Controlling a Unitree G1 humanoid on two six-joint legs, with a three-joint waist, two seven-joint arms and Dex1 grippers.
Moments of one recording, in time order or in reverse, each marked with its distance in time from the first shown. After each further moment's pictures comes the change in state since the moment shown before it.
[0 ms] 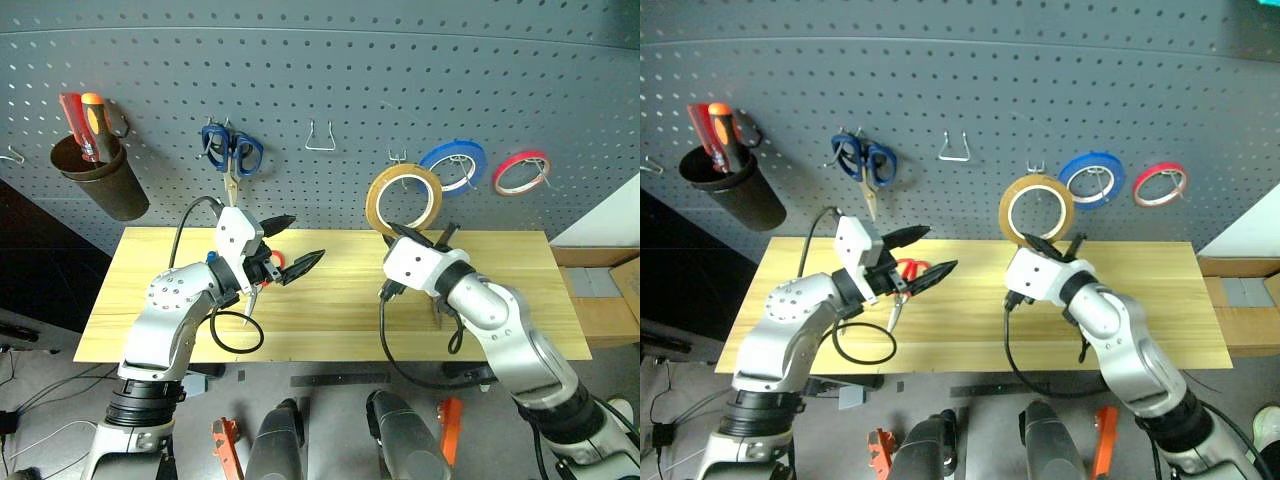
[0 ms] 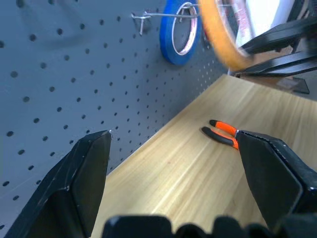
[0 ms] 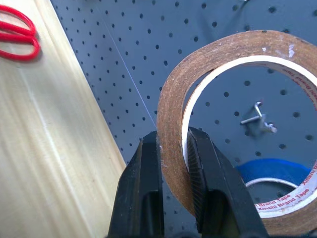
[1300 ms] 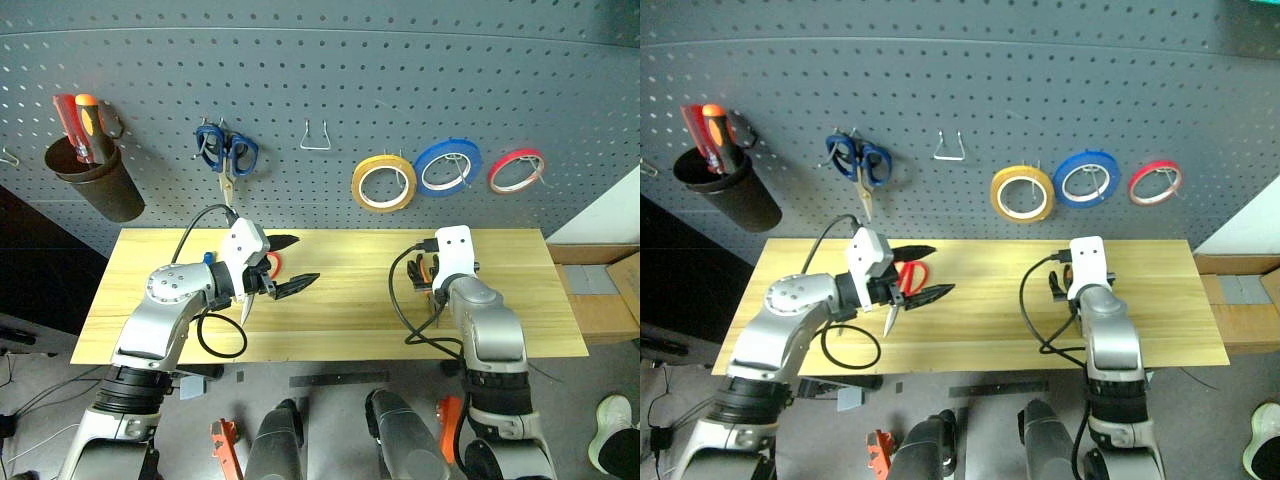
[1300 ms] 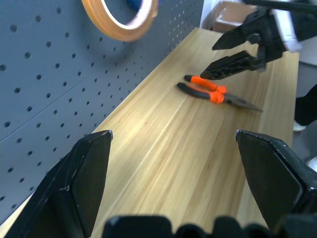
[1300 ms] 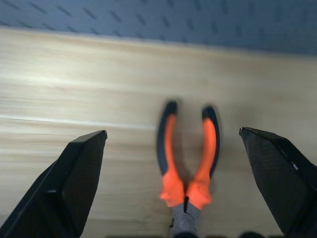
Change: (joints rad) left arm -0.043 0.106 -0.071 0.132 0.055 -0.035 -0.168; right arm -0.065 0.500 -0.519 0.374 0.227 0.559 -0.292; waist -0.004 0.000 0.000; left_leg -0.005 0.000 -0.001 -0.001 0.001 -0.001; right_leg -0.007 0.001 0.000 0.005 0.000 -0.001
